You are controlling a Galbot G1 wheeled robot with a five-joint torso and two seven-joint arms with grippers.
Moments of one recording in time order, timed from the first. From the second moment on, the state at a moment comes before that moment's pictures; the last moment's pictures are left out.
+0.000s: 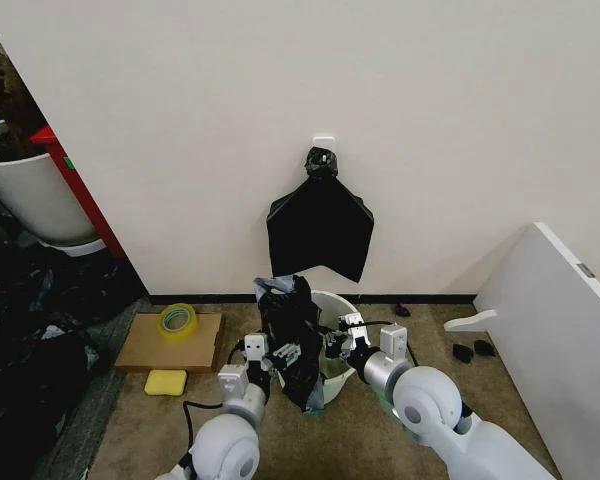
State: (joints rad) left arm 1.27 -1.16 0.02 -1.97 -0.64 0.20 -0.52; right arm -1.13 1.04 0.02 2.01 0.85 -0.50 0.20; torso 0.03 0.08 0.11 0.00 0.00
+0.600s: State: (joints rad) left arm 1.14 -1.25 0.03 -1.89 -0.84 0.40 -0.72; right arm -1.12 1.05 0.02 2.02 0.85 -0.50 0.21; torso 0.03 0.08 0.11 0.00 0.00
